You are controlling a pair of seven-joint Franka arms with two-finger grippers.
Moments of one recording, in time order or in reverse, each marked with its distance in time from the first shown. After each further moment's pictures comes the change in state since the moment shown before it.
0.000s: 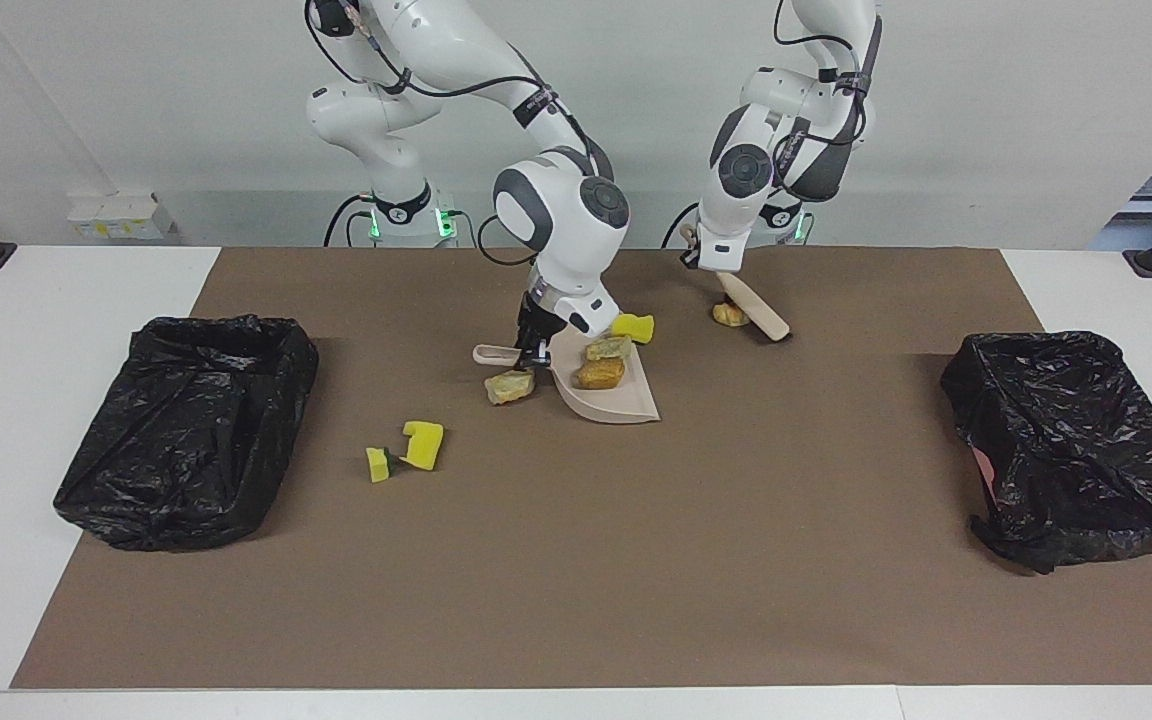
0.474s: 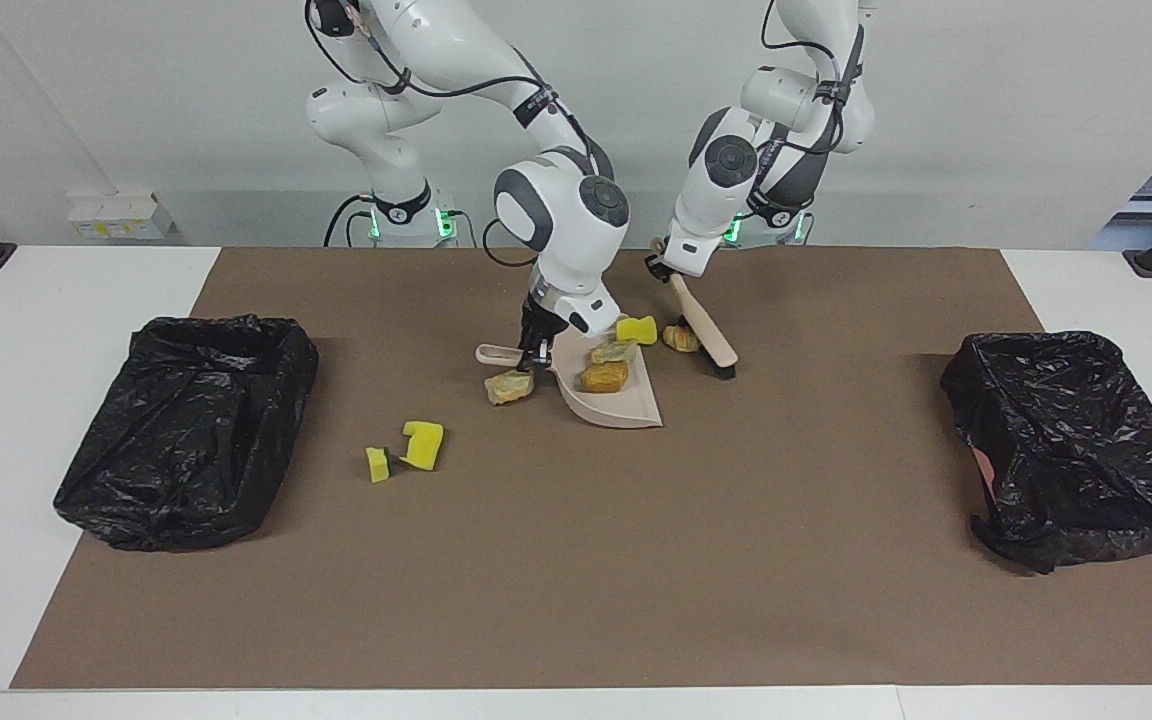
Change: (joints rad) left arm -0.070 0.053 -0.018 0.047 -0.107 0.200 0.190; right arm 0.001 0.000 0.000 -0.002 0.008 0.021 0.048
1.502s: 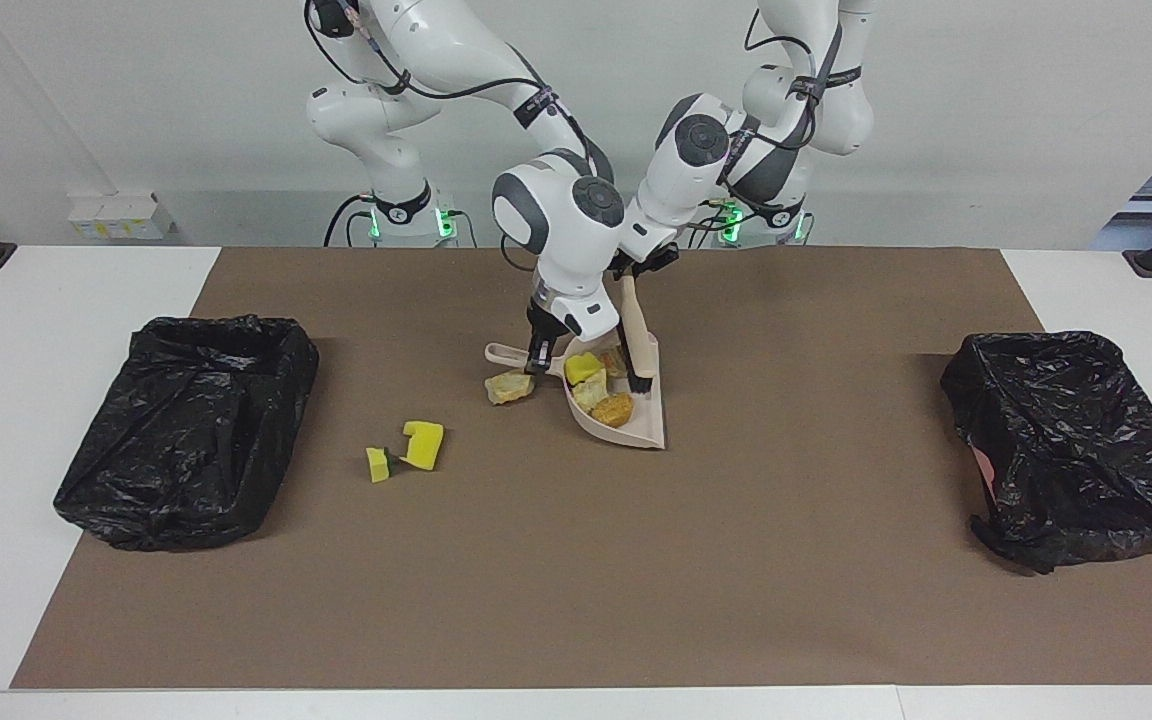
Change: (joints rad) left arm -0.060 0.067 0.019 0.192 -0.053 -0.044 0.257; right arm -0.012 0.002 -0.002 0.001 0.045 0.050 0.136
